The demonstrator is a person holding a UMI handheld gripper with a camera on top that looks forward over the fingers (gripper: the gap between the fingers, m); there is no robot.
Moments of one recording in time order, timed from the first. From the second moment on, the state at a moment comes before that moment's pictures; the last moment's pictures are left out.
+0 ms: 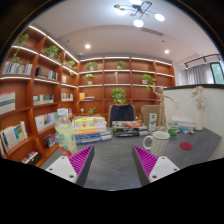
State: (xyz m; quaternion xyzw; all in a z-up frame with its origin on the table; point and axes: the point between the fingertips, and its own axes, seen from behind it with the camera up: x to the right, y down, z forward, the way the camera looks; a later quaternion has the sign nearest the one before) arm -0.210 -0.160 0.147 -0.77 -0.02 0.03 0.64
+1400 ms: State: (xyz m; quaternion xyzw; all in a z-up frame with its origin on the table) arm -0.373 -0.040 0.129 -0.74 0.06 0.19 0.64
